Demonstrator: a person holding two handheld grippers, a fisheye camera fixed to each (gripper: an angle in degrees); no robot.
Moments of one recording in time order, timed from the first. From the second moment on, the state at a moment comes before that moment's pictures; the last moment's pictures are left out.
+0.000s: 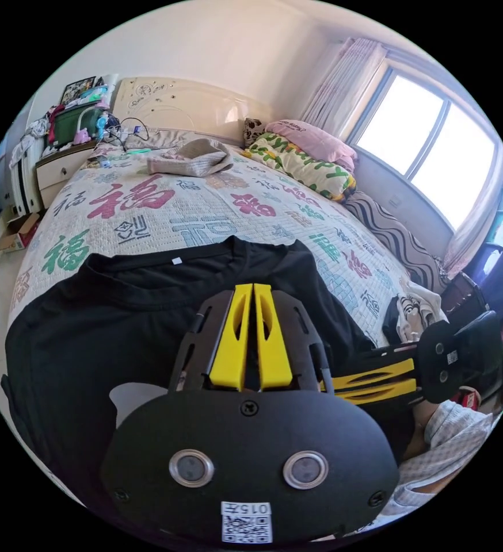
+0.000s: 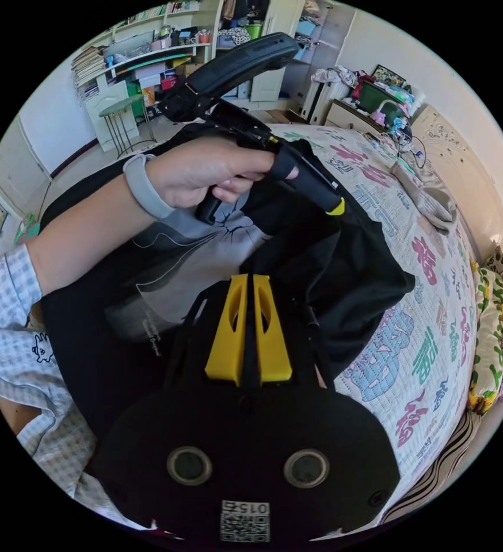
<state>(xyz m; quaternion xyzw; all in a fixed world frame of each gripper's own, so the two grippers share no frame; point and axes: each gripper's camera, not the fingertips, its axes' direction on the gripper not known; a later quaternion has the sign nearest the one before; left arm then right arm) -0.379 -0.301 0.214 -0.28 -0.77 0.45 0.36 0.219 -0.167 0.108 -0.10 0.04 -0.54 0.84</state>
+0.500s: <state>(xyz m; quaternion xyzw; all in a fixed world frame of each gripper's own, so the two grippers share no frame) -0.380 -0.321 0.227 -0.34 -0.79 0.40 0.32 0.210 -0.106 0.125 -0.07 0.06 -0.58 0.81</state>
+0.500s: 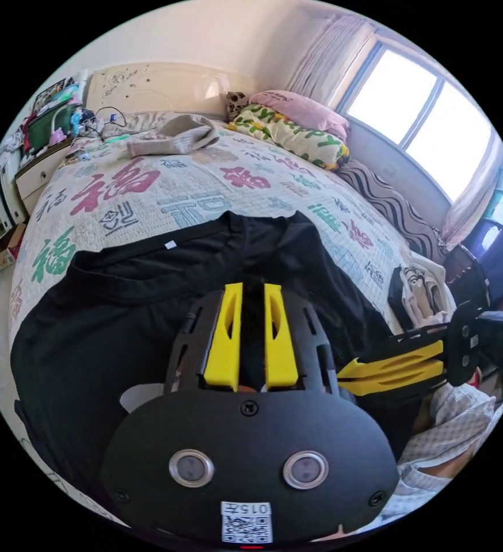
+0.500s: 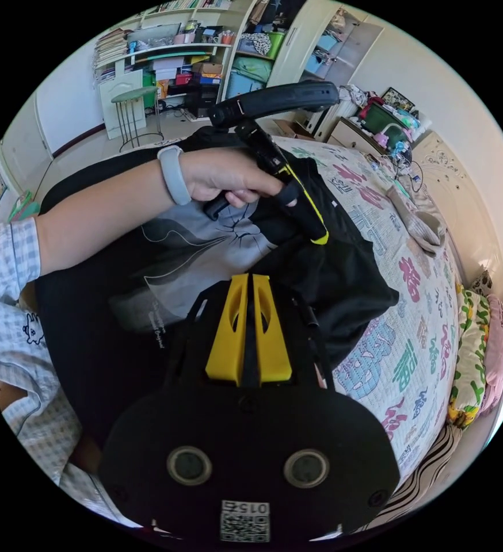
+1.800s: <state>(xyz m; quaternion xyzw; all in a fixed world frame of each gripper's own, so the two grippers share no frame) -0.538 -0.302 0.320 -0.34 -0.80 0.39 0.32 0.270 -0.112 0.170 -0.15 0.18 -0.52 0.82</state>
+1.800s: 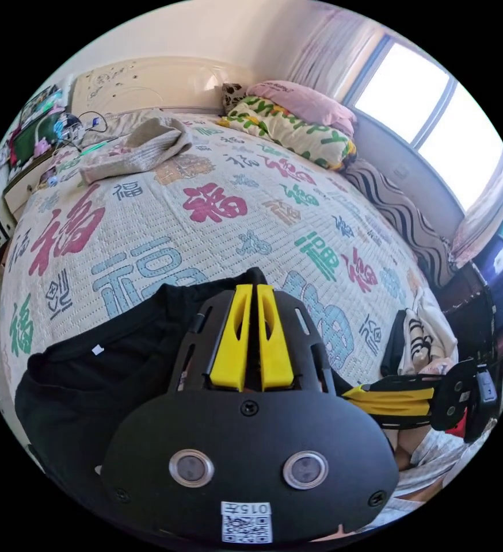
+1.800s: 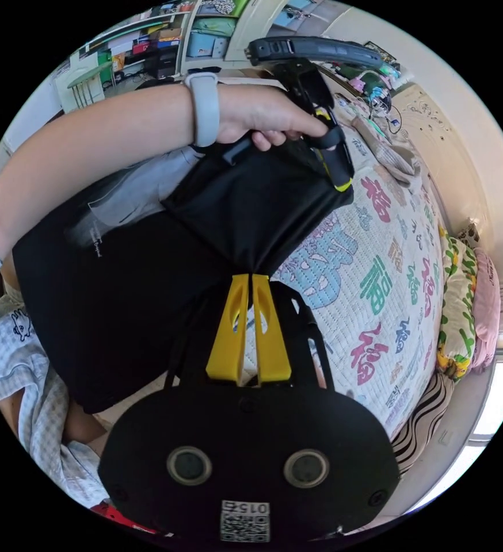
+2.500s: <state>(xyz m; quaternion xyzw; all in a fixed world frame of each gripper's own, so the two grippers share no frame) -0.448 -0.181 0.265 -0.32 -0.81 0.46 0.16 0.250 -0.113 0.174 -0.08 0.05 -0.53 0.84</state>
